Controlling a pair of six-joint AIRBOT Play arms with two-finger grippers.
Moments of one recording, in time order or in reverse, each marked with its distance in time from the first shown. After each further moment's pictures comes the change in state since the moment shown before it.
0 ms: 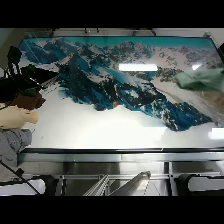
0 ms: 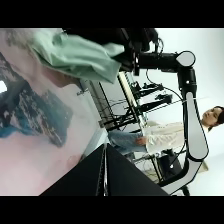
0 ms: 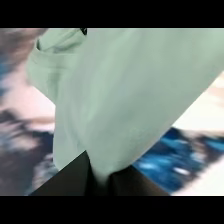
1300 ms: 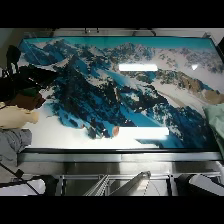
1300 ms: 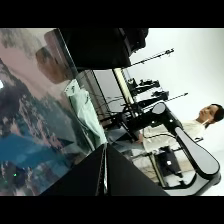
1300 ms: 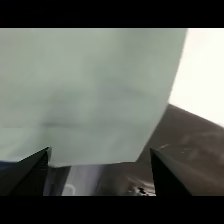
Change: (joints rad) left arm 0.000 0.040 0.014 0.005 0.002 -0.028; right arm -0.457 0.324 -0.740 -0.241 -0.082 -0.002
